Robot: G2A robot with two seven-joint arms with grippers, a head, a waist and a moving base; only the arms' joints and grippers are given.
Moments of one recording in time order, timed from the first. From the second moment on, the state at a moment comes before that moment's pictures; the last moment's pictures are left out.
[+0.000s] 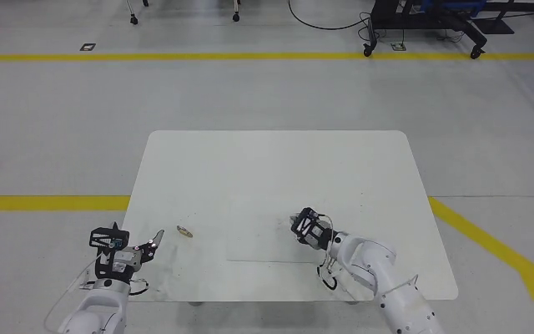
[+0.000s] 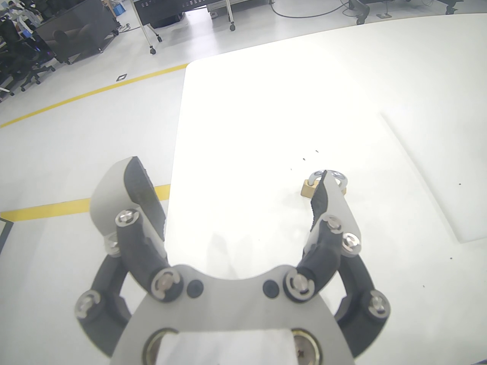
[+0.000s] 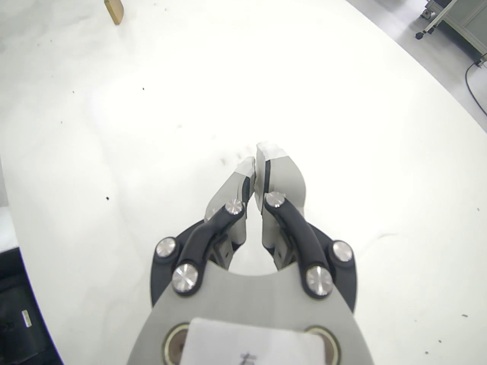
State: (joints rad) left arm 1.73 -1.15 -1.60 -1.80 1.33 0.00 0.00; right arm -1.24 -1.18 1.19 -1.52 -1.40 -0.54 0.19
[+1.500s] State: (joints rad) left arm 1.55 -1.14 -1.63 -1.72 0.61 -0.46 -0.39; right arm -1.15 -1.18 1.29 -1.27 -0.18 -0.68 0.57
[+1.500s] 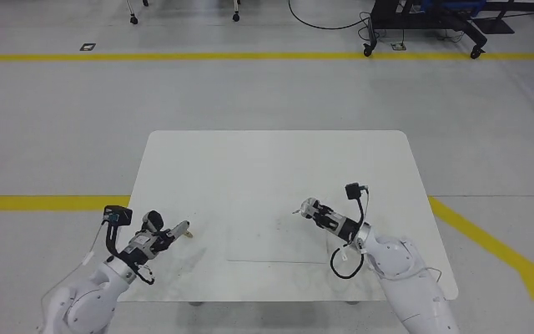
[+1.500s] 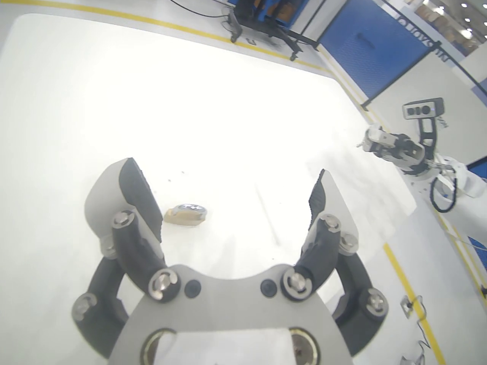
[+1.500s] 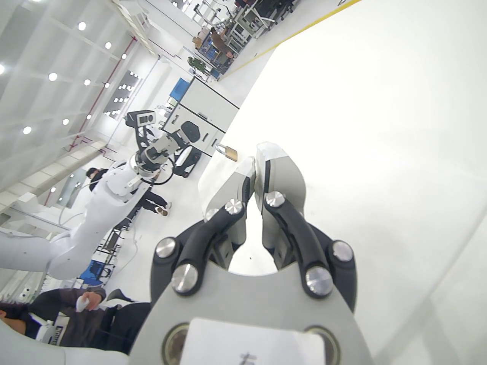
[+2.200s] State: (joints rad) left arm 1.38 -1.16 -1.37 -1.62 0.20 -0.62 -0.57; right arm -1.15 -1.20 1.21 -1.26 0.13 -0.60 0.66
